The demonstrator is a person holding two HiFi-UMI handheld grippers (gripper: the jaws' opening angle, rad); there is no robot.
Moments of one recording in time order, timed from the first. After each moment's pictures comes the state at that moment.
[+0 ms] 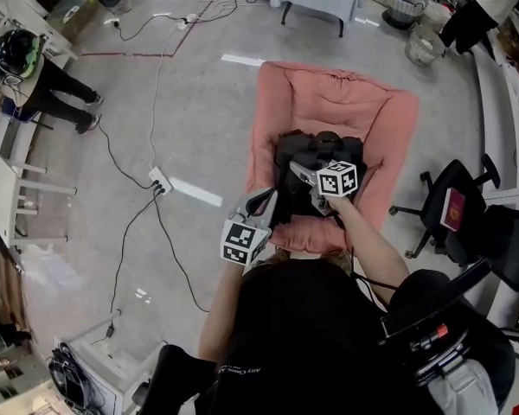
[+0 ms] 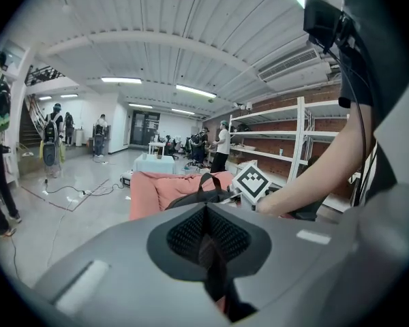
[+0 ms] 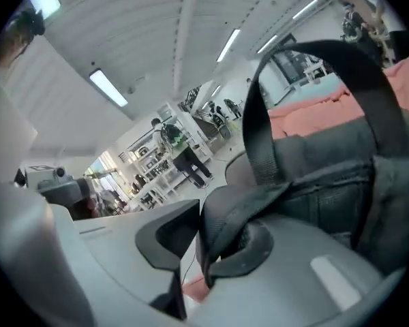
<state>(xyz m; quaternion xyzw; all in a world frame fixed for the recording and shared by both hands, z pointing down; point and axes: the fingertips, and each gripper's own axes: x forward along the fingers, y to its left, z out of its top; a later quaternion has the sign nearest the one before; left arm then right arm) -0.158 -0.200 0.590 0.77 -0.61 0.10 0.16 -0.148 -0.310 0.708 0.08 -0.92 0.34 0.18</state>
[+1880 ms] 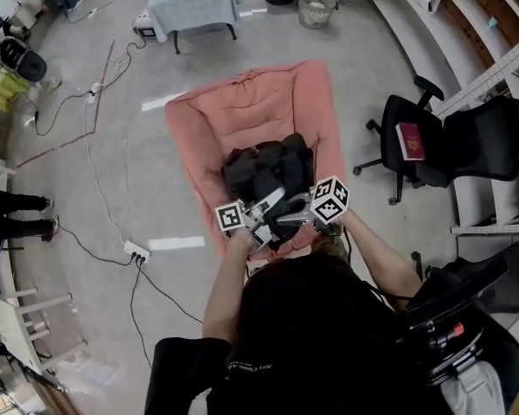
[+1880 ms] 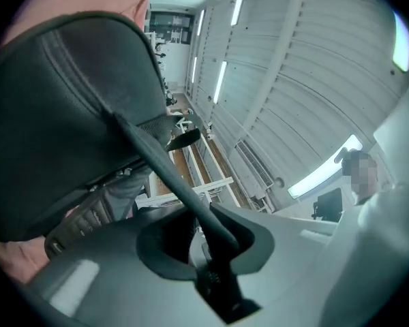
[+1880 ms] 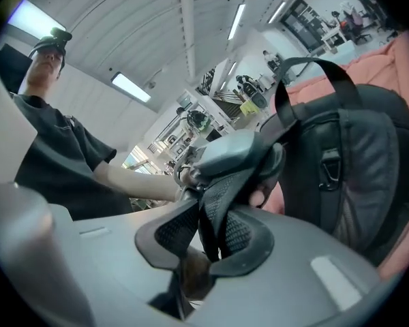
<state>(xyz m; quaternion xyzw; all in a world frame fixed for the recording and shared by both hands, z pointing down) -0.005 -0.276 0.646 0.76 -0.11 -0.27 0.58 -0.034 -0.193 0.664 -0.07 -0.89 0.39 0.22</state>
